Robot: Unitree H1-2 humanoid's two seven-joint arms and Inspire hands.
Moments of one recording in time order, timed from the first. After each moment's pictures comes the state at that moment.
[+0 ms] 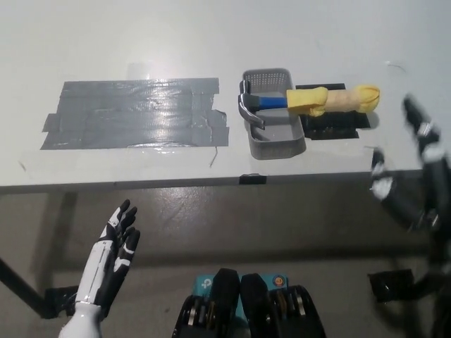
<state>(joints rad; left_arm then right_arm) 0.03 0.12 -0.02 -0.10 0.12 -0.07 -0.03 -0.28 -0.19 -0.02 -0.25 -0.21 -0.08 -0.01</state>
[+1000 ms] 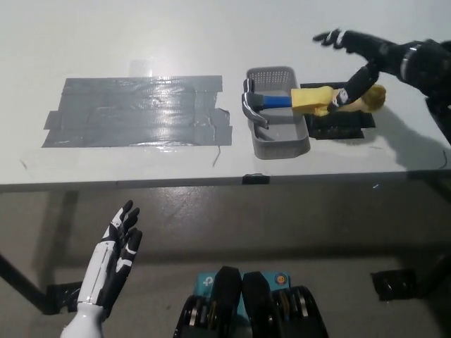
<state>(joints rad) 0.03 0.12 -0.03 -0.10 0.13 -0.07 -0.03 -1.17 -0.44 0.55 0.72 -0.29 0.27 0.58</state>
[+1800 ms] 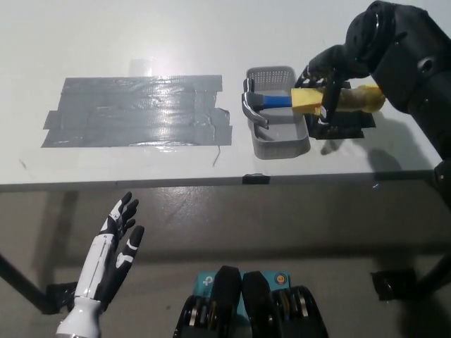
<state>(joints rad) 0.01 0.13 -0.03 -0.14 0.14 -0.07 -0.03 -1.44 -0.24 0.71 1.28 -0.41 0.20 0.83</state>
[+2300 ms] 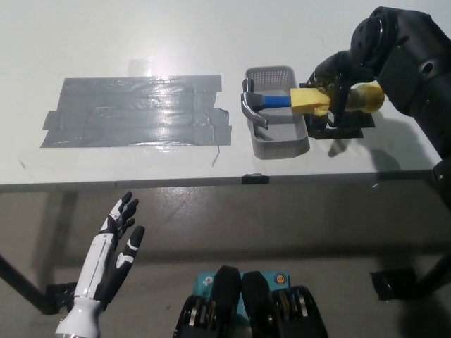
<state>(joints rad) 0.02 0.13 -0.04 -0.14 0.15 -0.07 -0.03 -1.44 -0.24 0.69 1.32 -0.45 0.13 0.83</state>
